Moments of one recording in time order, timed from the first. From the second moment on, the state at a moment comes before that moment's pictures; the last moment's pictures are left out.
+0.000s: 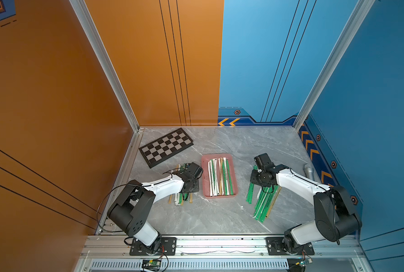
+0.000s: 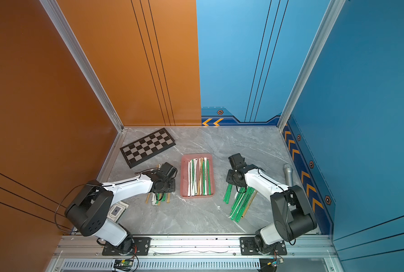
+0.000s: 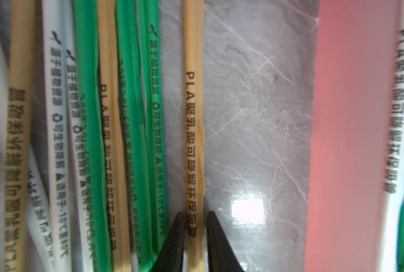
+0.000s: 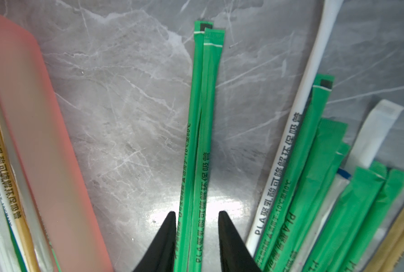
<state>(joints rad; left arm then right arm) -0.58 1.58 0.81 -0.45 -0.18 -0.64 0.36 1.49 0.85 -0.54 0.05 0.62</state>
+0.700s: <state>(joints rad) -0.62 1.42 0.88 -0.47 -0.17 -0.64 0.34 1.49 0.85 -0.54 0.05 0.62</state>
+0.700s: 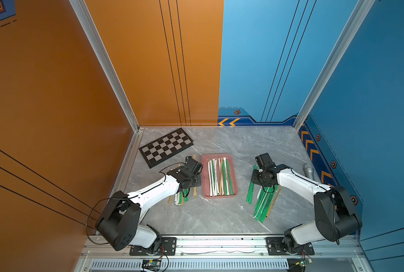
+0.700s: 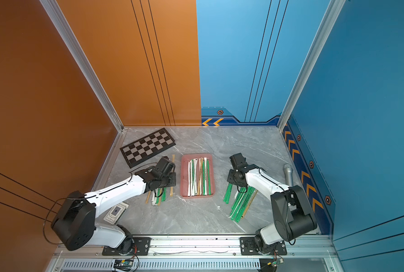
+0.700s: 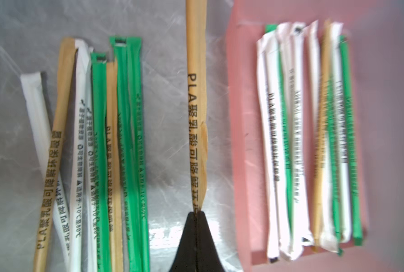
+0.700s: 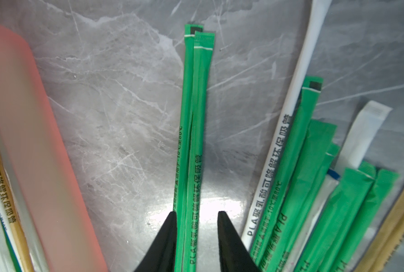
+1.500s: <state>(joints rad) -0.68 1.60 0.92 -0.20 0.03 -0.71 0.36 1.60 0.85 -0.54 0.07 0.62</state>
